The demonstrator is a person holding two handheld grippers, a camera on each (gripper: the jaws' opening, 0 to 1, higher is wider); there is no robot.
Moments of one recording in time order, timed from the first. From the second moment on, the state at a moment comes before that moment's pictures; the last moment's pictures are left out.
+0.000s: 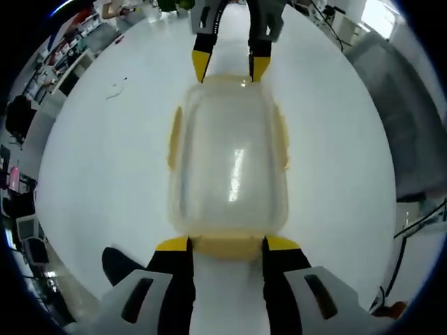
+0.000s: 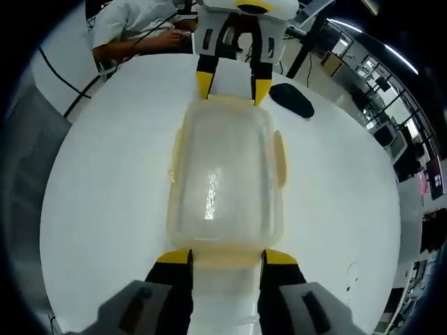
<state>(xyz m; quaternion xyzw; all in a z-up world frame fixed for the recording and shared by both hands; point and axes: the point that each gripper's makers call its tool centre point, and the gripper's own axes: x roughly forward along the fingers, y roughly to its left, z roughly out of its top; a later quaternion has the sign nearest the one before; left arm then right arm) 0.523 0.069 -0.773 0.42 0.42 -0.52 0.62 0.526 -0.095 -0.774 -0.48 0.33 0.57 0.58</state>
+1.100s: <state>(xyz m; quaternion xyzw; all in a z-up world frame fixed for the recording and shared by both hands) 0.505 0.005 -0.707 0.43 0.40 -0.50 0.64 0.516 -0.156 -0.706 -0.49 0.29 0.57 0.59</state>
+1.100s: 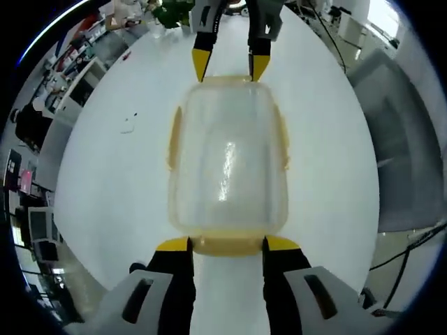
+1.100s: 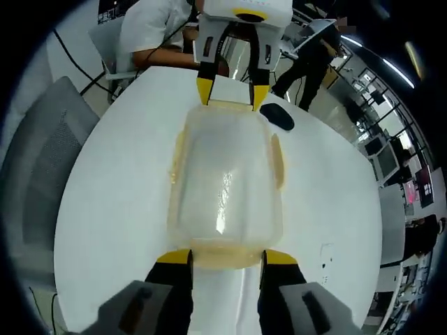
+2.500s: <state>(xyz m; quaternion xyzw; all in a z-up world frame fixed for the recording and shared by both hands) 0.525 -0.112 -0.705 0.42 0.39 -0.50 0.64 0.531 -0.274 -0.705 -0.48 0.31 0.57 0.59</state>
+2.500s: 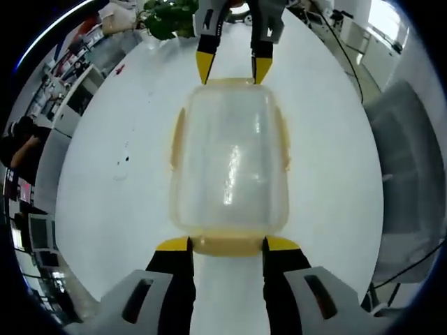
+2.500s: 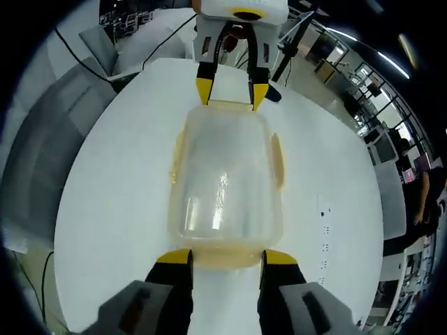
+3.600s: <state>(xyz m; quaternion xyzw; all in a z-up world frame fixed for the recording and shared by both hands) 0.536 -0.162 -0.726 0.41 0.40 -0.53 0.63 0.537 -0.324 -0.726 -0.47 0.34 0.57 0.59</state>
